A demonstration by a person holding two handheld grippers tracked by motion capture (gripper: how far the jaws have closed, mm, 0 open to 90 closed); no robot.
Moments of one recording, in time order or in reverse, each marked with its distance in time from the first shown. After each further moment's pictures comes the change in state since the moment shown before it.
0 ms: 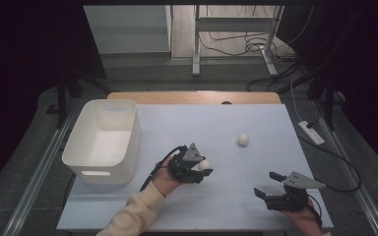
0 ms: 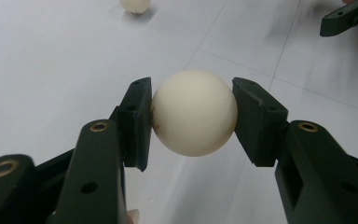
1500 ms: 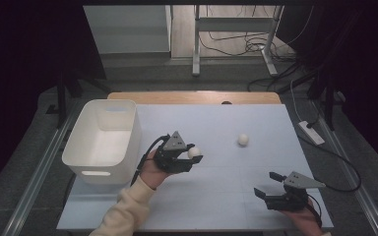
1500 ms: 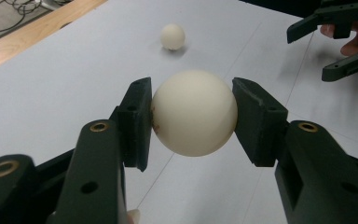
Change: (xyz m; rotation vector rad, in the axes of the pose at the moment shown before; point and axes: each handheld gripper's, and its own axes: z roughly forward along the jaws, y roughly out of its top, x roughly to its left) left arm 0.023 0.001 -0.041 -0.126 0.053 -0.068; right arm -0.001 -0.001 0.001 0.004 0.001 0.006
